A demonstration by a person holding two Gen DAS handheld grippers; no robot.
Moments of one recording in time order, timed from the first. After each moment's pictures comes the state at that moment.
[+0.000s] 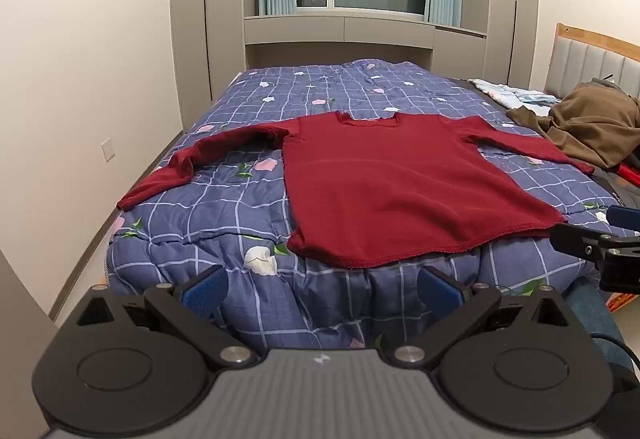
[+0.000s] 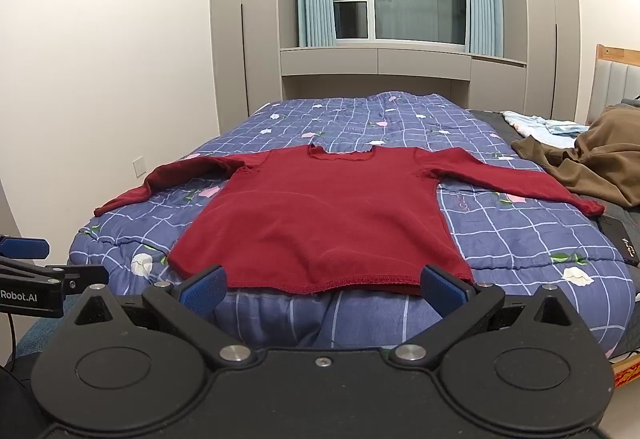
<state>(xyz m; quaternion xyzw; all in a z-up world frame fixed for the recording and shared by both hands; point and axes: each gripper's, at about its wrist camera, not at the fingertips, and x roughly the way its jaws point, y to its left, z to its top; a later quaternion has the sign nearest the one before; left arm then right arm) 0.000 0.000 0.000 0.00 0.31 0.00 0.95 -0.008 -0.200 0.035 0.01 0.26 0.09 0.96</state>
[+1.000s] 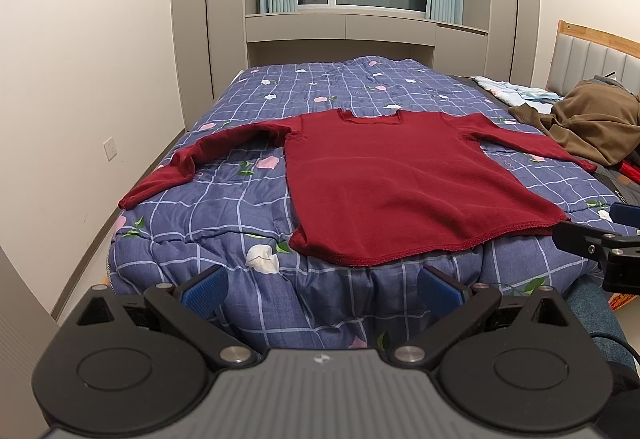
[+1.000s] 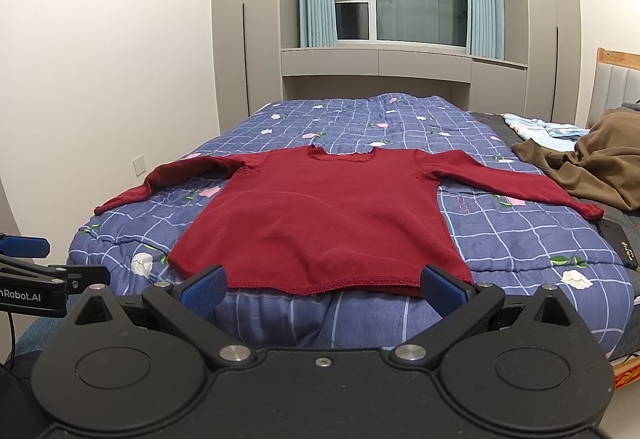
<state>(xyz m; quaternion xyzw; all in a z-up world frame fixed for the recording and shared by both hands) 0.000 0.000 0.000 0.01 0.31 0.00 0.95 -0.010 -0.200 0.037 0.01 0.25 0.09 0.96</state>
